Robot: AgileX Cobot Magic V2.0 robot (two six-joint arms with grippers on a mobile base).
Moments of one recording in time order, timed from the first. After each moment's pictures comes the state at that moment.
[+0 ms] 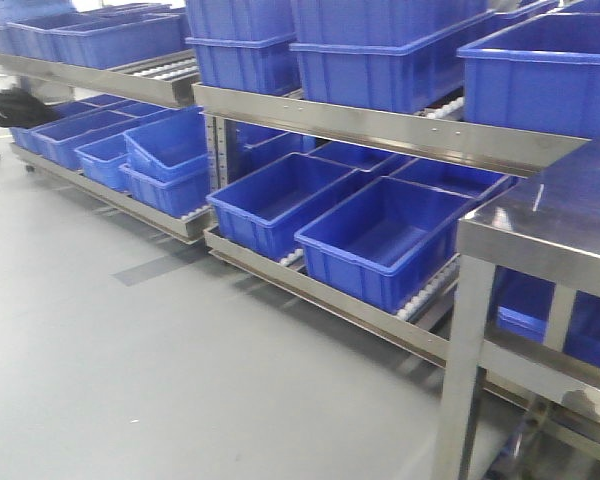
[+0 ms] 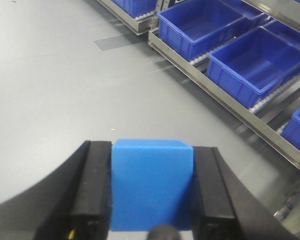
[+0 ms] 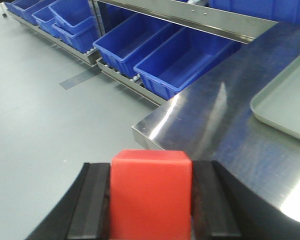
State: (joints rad) left arm -0.03 0.56 -0.41 0.05 0.35 -0.32; right arm 0.12 0.62 -0.45 0.09 0.21 0.10
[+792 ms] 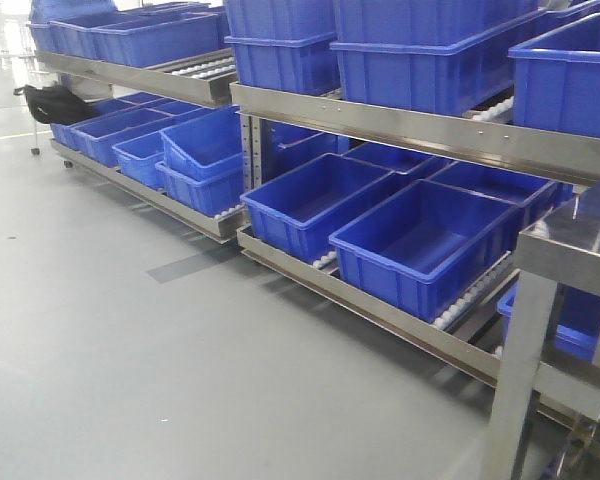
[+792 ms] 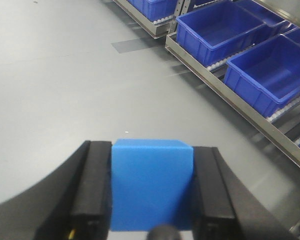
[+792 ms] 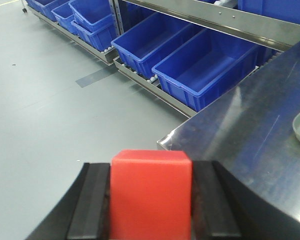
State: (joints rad) left arm -0.03 0.56 -0.41 0.05 0.35 -0.32; right arm 0.12 0.62 -0.45 0.09 0.21 0.10
